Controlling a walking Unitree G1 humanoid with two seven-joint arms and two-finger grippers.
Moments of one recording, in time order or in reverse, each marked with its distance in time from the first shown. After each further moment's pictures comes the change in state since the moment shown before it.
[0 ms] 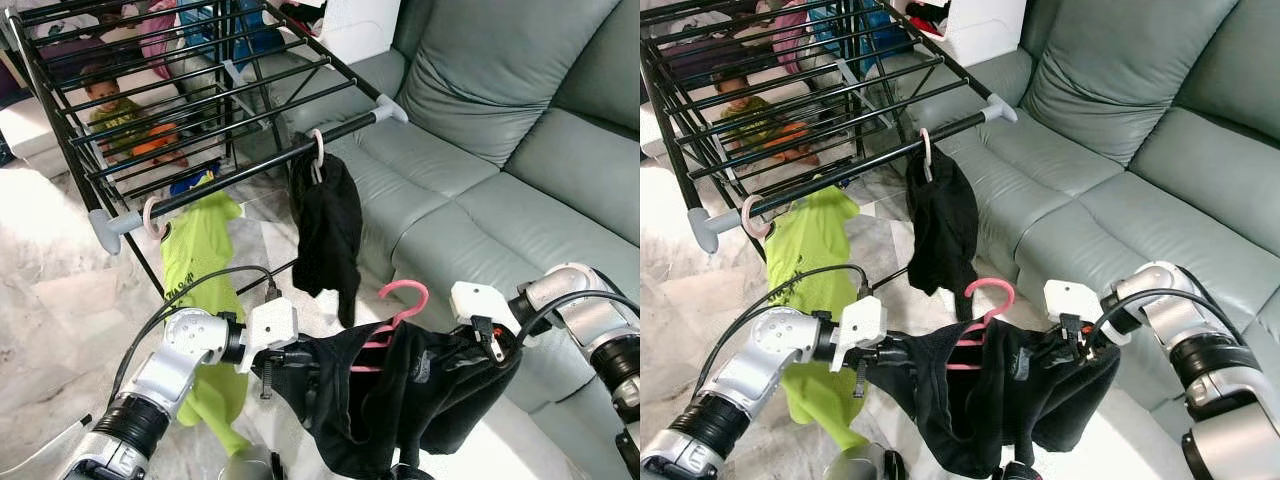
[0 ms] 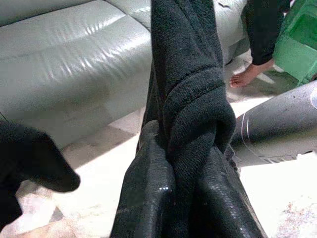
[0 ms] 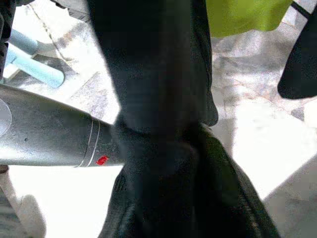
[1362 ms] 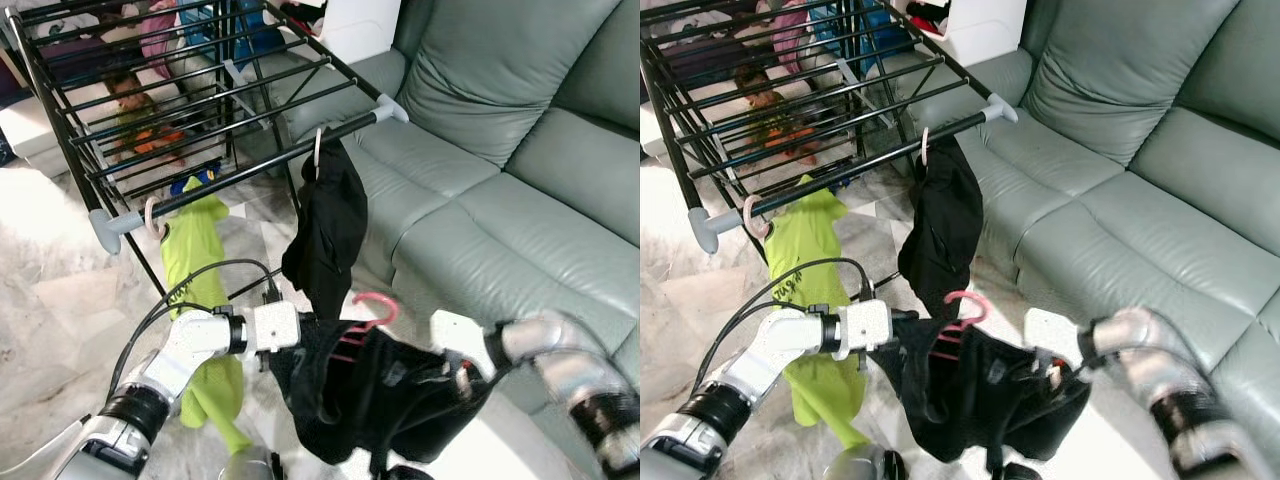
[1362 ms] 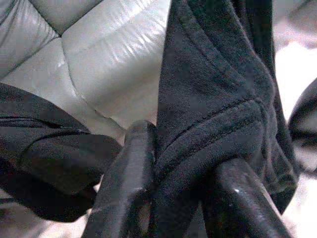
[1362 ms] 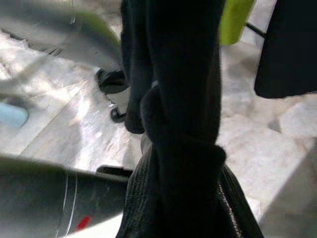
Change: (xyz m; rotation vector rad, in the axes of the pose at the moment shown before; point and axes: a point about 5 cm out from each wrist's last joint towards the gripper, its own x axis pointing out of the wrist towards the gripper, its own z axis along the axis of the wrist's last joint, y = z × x) left arm -0.002 0.015 -0.014 0.314 0.161 0.225; right arm 0.061 0.029 -0.010 0.047 -0.129 -0.200
